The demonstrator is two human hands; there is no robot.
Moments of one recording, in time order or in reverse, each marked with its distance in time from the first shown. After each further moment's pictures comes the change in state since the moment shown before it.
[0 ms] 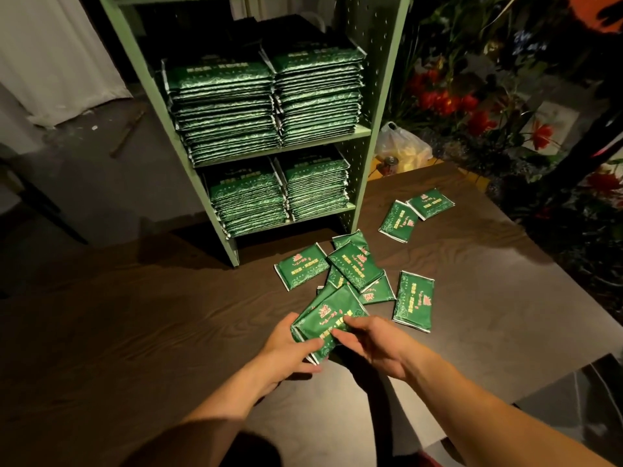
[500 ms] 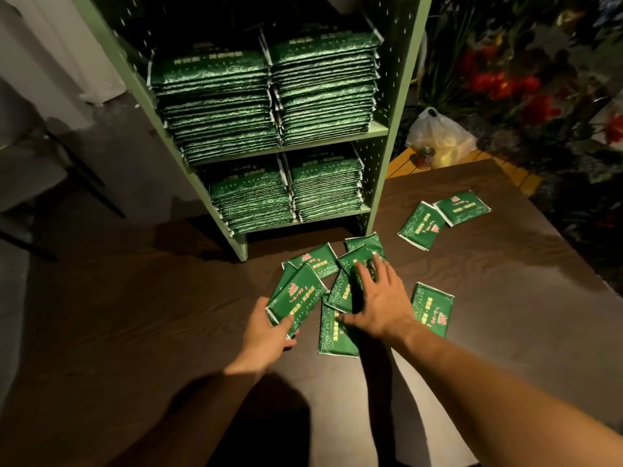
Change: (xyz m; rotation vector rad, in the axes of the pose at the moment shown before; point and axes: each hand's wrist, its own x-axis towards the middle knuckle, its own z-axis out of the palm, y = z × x) left_hand 0.028 0.015 -0.006 0.028 0.417 0.116; right_hand 0.055 -0.070 -0.002 -2.003 0.355 -0.659
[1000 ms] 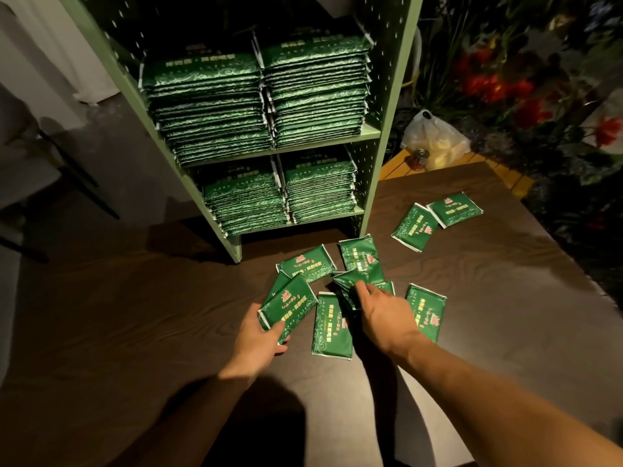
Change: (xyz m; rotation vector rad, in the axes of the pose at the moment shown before) left_hand 0.001 -0.009 -0.003 0.014 0.005 -0.050; right_hand -0.023 0.009 -0.002 -0.170 0.065 -0.125
